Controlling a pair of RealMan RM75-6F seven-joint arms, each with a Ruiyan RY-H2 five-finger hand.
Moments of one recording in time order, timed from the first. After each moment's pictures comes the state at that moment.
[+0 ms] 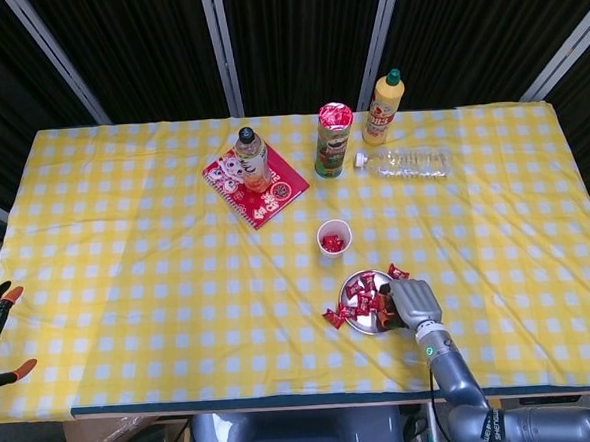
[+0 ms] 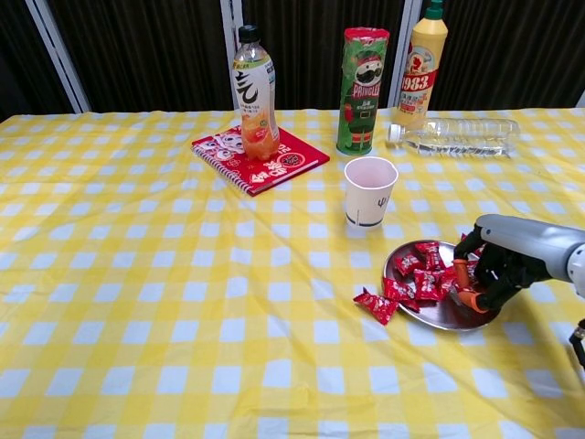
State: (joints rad) left arm -0.07 -1.01 0.02 -1.60 1.52 1.43 -0.05; right arm 0.65 -1.52 0.07 -1.73 -0.69 1.11 -0.46
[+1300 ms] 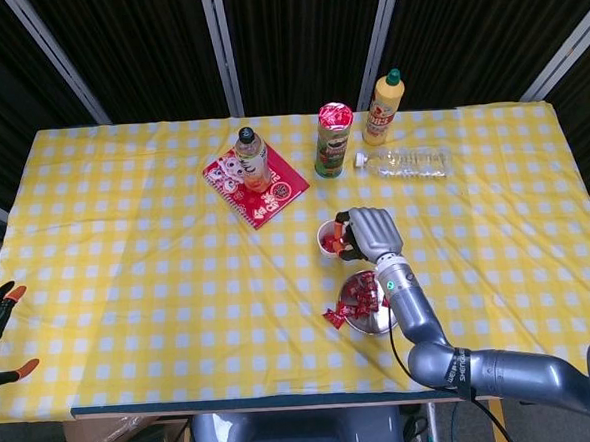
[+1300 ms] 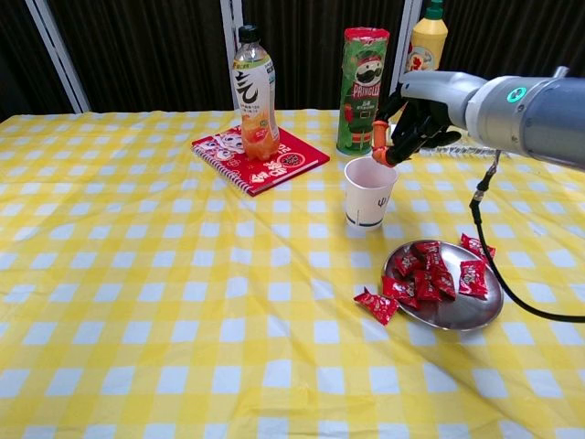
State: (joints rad) left arm -0.09 -0.99 0.02 -1.62 1.49 1.38 -0.07; right arm 0.90 -1.53 0.37 -1.62 -0.54 1.01 -0.49
